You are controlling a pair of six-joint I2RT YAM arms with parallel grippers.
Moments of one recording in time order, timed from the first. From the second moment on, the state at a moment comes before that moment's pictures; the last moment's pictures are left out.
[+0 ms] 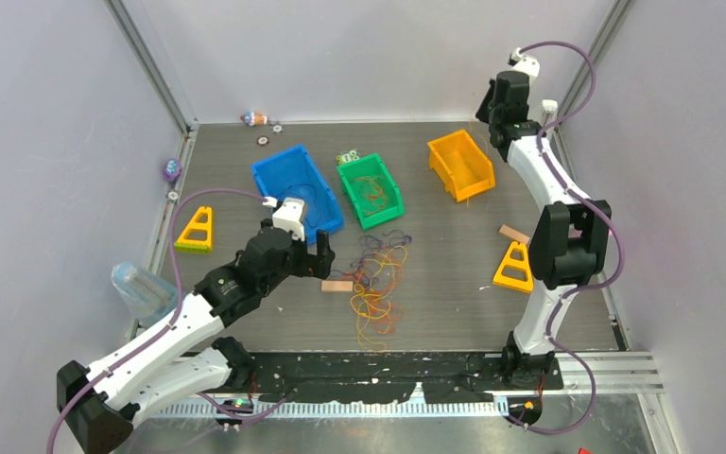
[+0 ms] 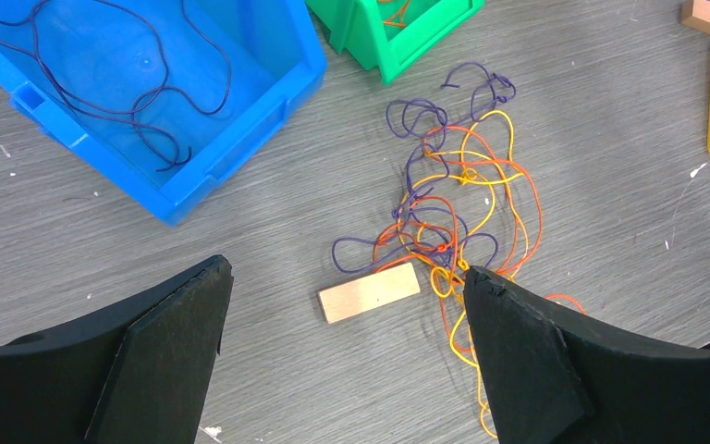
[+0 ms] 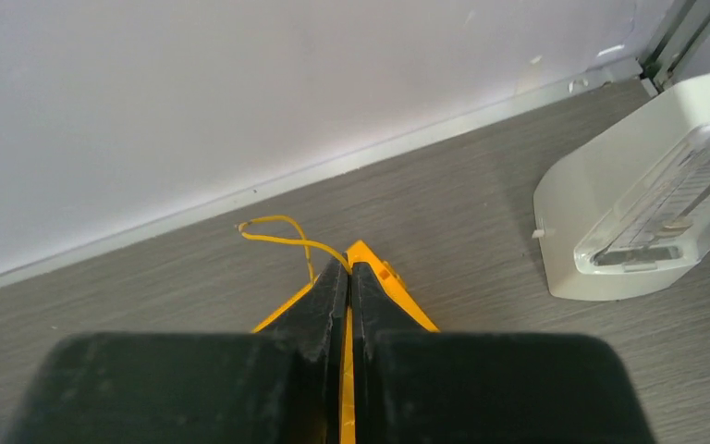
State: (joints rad) left arm -0.76 0.84 0.69 -0.37 -0.27 -0.37; right arm 0.09 1.88 1.68 -0.10 0.25 0.33
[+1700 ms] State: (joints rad) left arm -0.76 0.89 0.69 -0.32 -0.15 -0.36; right arm 0.17 1.57 1.30 -0.41 0.00 0.33
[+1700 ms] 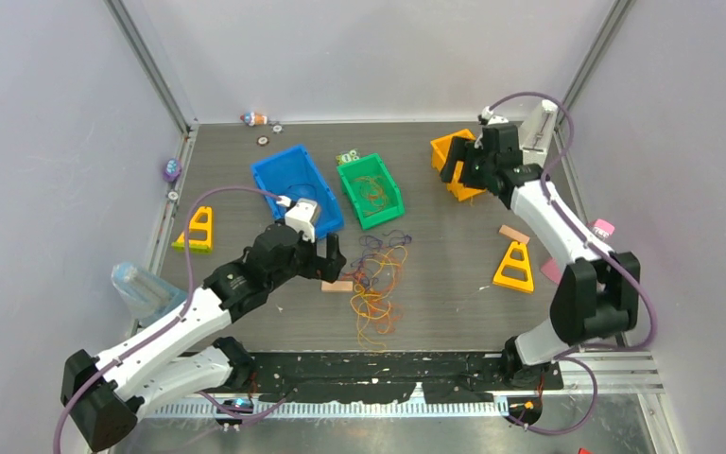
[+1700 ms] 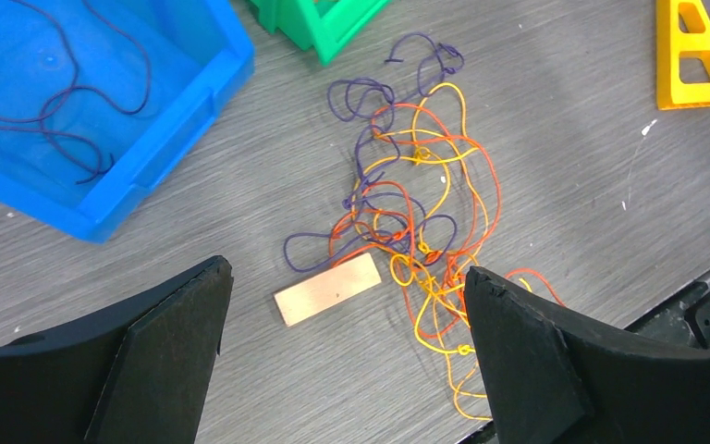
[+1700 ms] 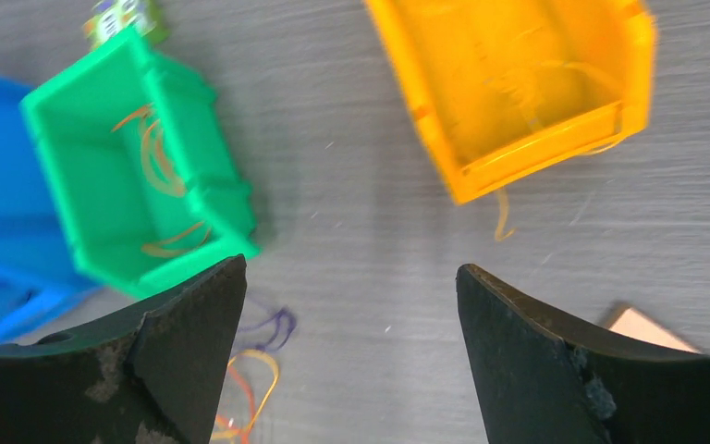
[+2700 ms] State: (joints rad) left arm -0.76 1.23 0.69 -0.13 0.04 -0.38; right arm 0.56 1.30 0.64 -0.02 -0.30 0.40
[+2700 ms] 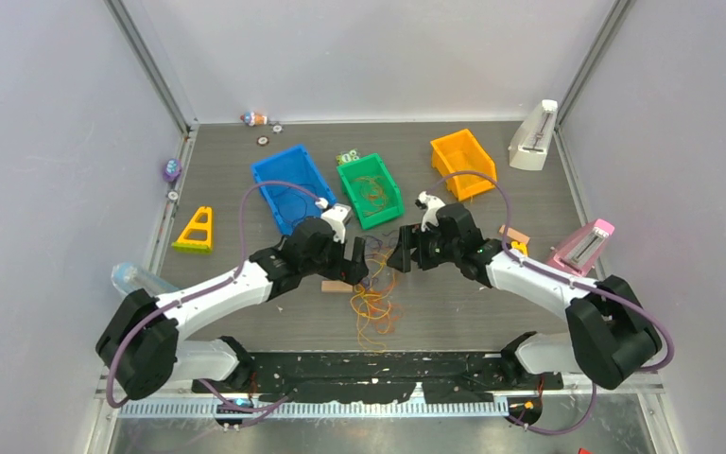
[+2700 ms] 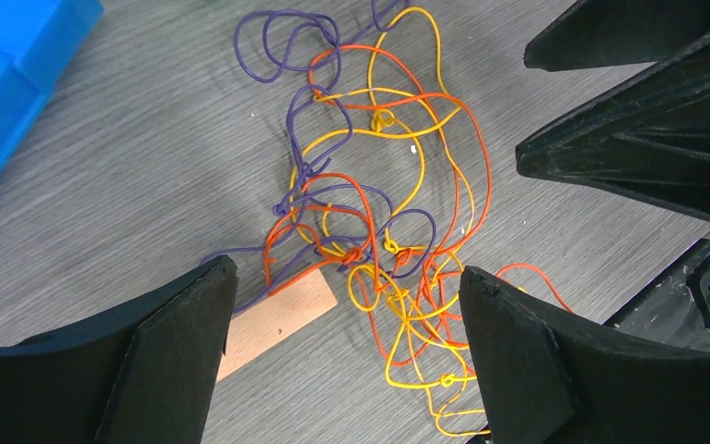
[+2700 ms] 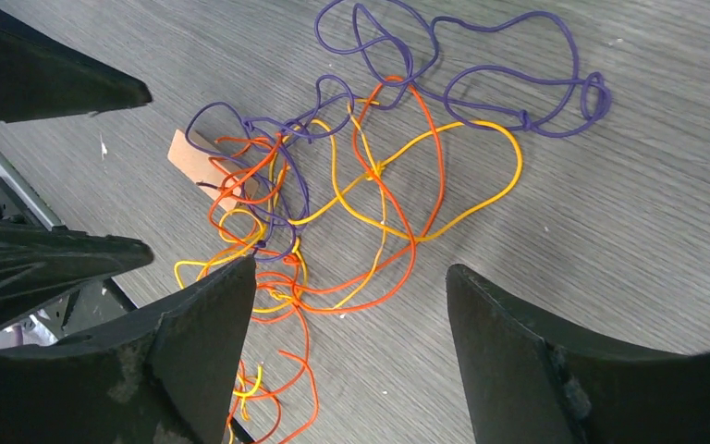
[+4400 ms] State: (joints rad) left arm -0.82 1.44 0.68 0.05 0.23 -0.47; right arm 0.49 1.22 0.77 -0.33 -0.14 0.36
